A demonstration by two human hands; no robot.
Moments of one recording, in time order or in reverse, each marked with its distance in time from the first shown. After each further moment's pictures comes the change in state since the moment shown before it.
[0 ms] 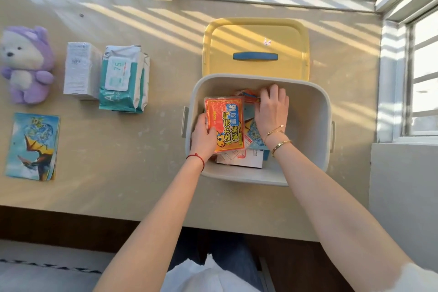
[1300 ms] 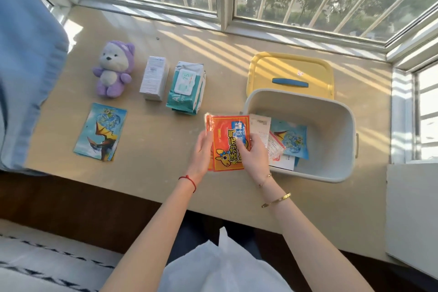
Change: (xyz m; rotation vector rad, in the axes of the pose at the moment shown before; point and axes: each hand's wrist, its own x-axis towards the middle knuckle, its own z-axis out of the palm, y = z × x) left_hand -0.104 -0.032 -0.149 -0.340 0.031 0.125; right_hand -0.130 -0.168 -0.112 0.920 -0.439 0.327
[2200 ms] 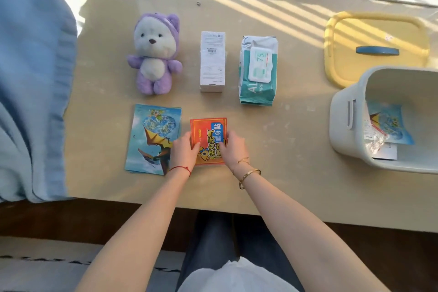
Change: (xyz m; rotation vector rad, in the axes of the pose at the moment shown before) left_hand 0.171 -0.098 -0.305 0.866 -0.011 -0.007; right_hand 0.064 -0.050 0.348 -0.423 -0.134 0.167
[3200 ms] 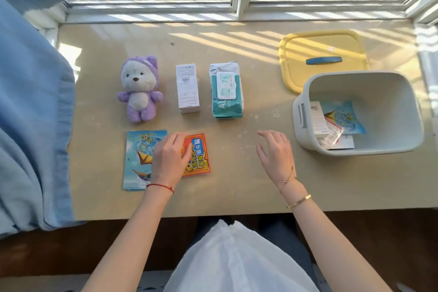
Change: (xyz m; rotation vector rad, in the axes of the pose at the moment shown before) left_hand -0.062 0.083 -0.076 0.308 0.299 0.571; right_hand -0.083 0.086 -0.151 -0.155 0.581 -0.387
